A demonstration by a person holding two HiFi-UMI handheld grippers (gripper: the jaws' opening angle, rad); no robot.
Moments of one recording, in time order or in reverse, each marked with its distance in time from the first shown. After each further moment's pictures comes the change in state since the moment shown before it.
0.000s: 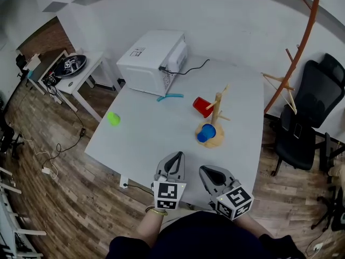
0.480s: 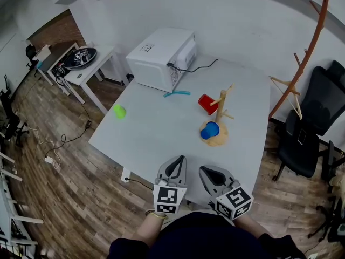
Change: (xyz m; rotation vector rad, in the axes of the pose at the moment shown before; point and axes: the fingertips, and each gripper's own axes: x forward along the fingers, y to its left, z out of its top) left arm -0.029 -0.016 -0.009 -0.044 -0.002 0.049; right arm -0.008 0.015 -0.009 -0.011 0.035 0.086
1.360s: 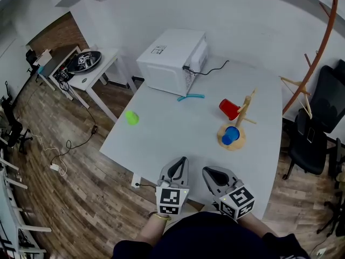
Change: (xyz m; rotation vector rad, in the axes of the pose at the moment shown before) left arm -0.011 0.088 -0.012 0.005 0.009 -0.003; right arm 0.079 0.028 0.003 -0.007 -0.014 -0.019
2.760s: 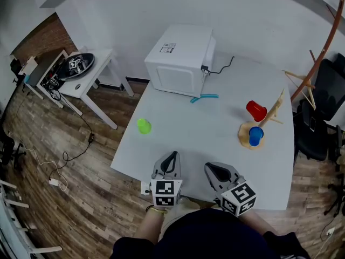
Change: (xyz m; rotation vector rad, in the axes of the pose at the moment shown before) left arm 0.013 0.179 -0.042 -0.024 0.071 -0.025; right arm 0.133 0.040 0.007 0.023 0.015 -0.132
